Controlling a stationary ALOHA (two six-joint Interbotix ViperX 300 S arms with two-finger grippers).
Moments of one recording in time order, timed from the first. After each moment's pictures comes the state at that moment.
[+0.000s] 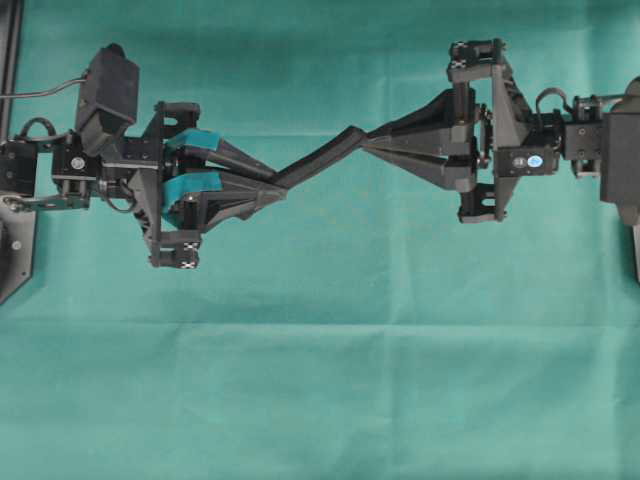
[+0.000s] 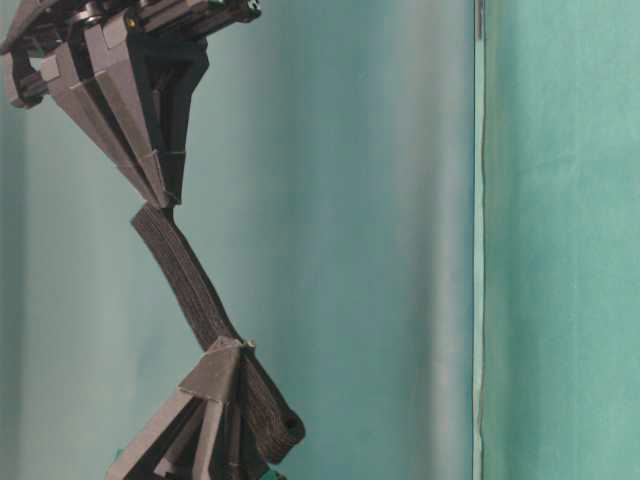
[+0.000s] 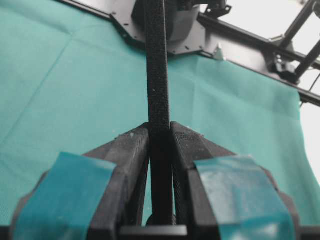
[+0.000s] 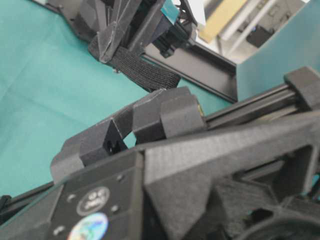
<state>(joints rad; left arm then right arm) 0.03 -0.38 0.88 -0.03 -0.35 -0.31 -0.13 -0.37 0.72 -0.53 -0.15 -0.30</state>
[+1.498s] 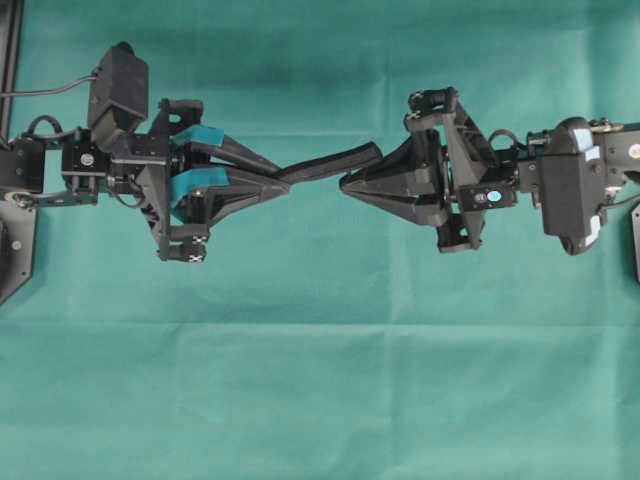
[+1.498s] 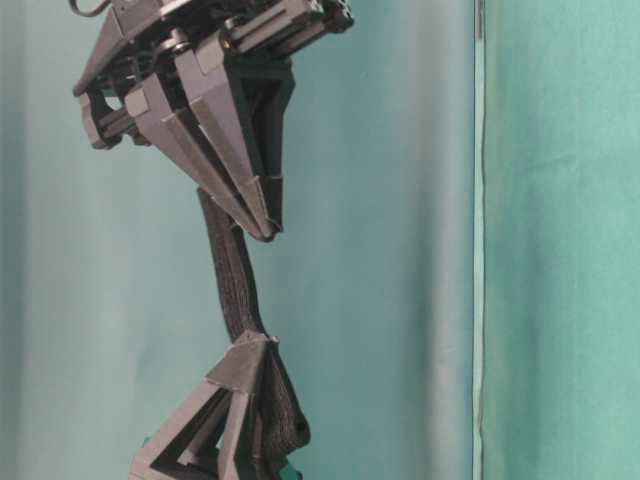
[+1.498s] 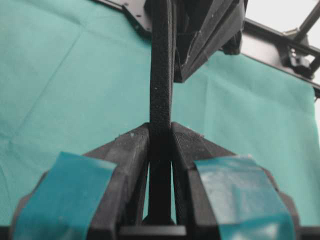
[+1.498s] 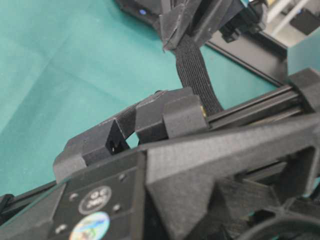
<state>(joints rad) 0.05 -0.35 0.89 -0.03 -0.35 -0.31 -0.08 -0.24 0.73 -0.53 -0.20 -0.29</state>
